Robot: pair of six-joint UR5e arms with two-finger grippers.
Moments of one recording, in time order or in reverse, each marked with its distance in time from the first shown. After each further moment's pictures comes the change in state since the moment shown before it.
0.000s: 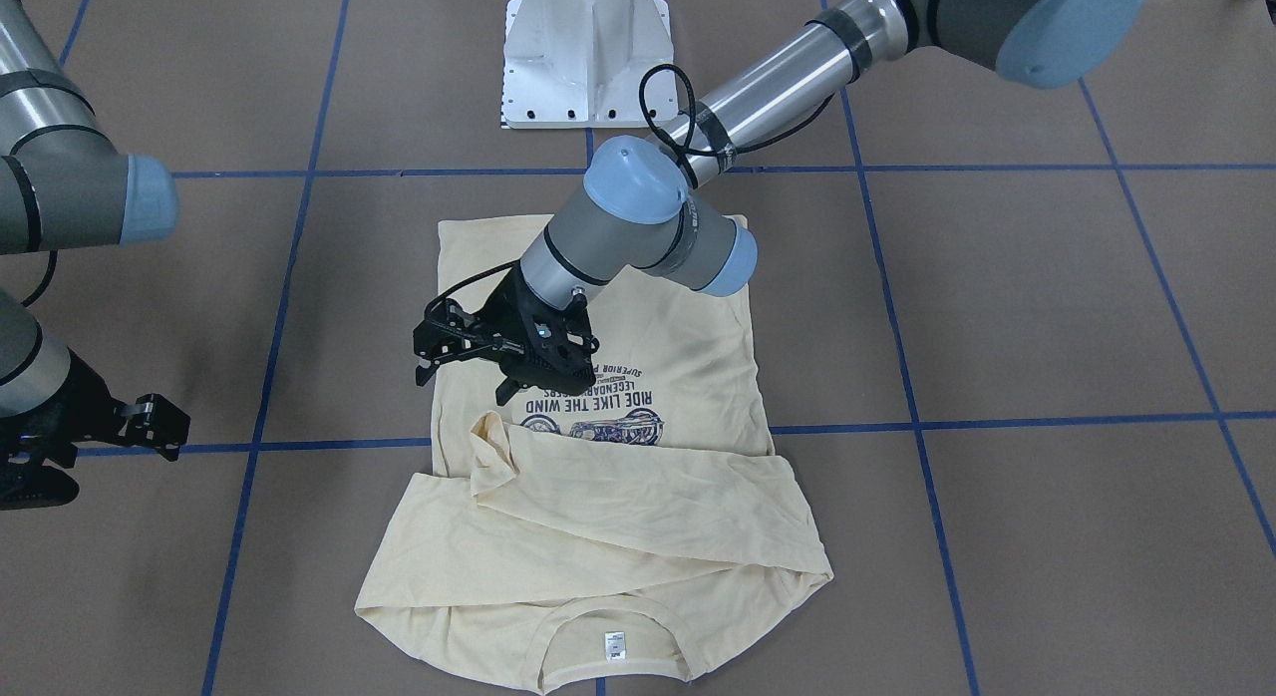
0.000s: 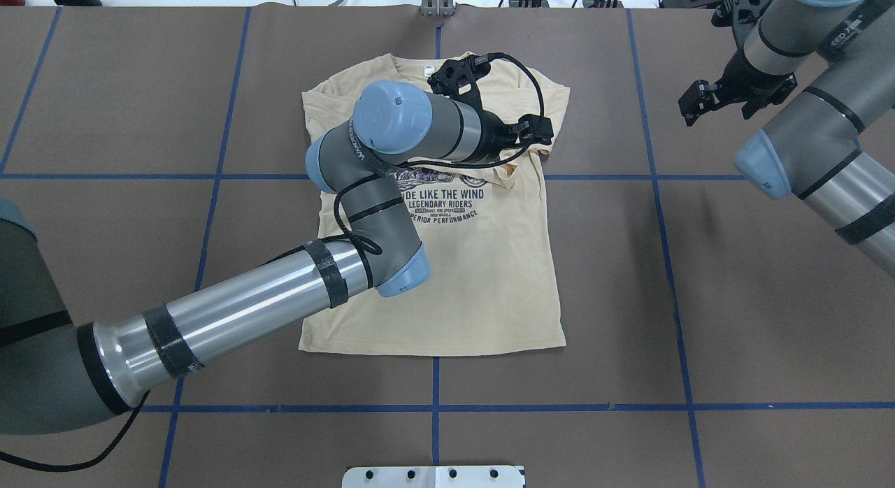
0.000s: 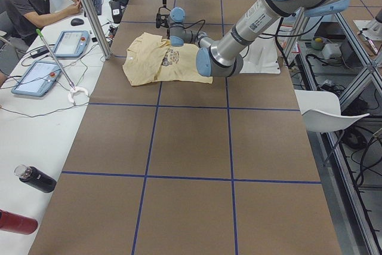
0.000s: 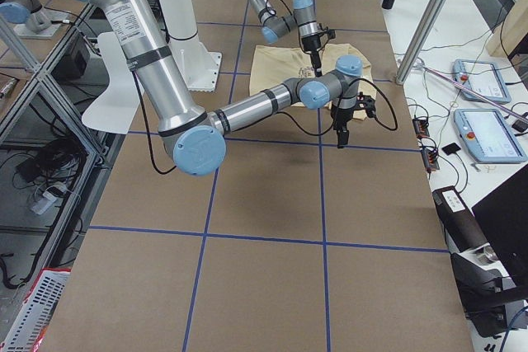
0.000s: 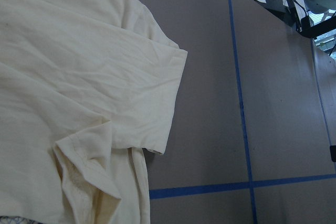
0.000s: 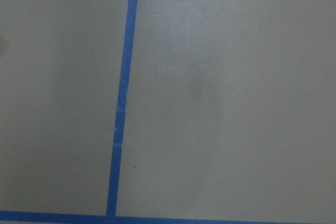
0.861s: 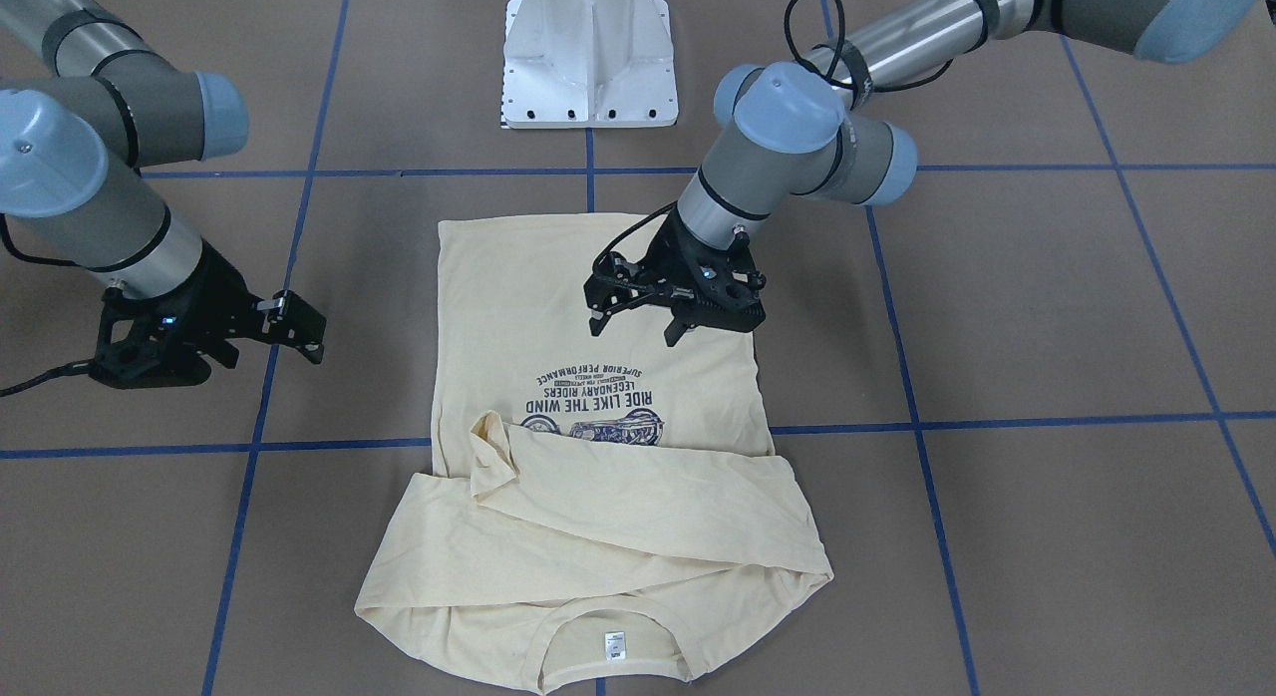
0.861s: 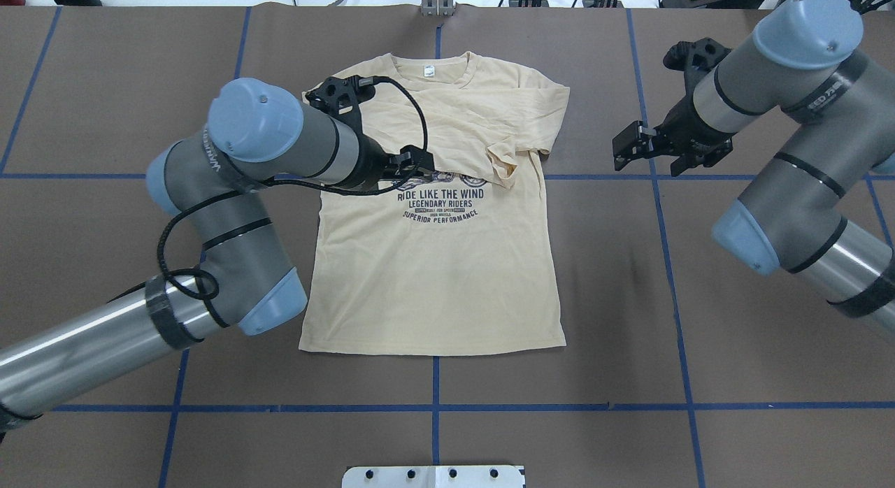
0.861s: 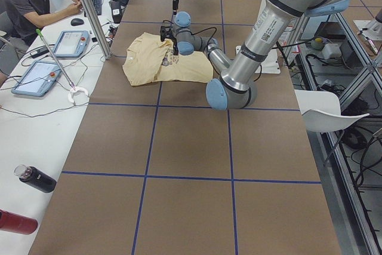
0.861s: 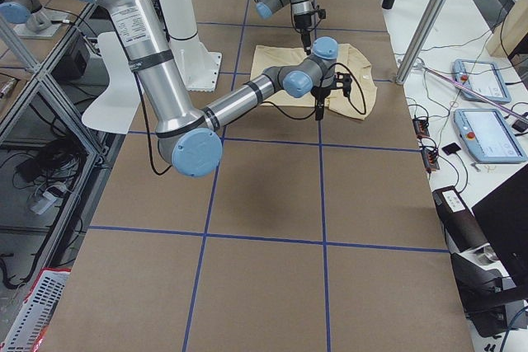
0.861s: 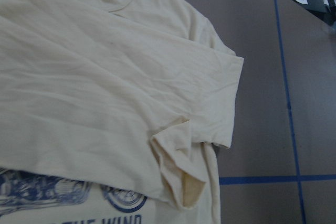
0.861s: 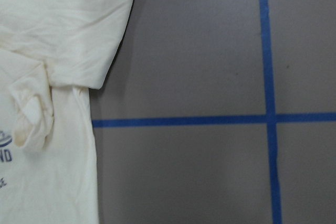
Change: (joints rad) left arm -0.042 0.427 -0.660 0.537 -0.095 0.121; right arm -0.173 -0.095 0.257 0.099 0.084 0.411
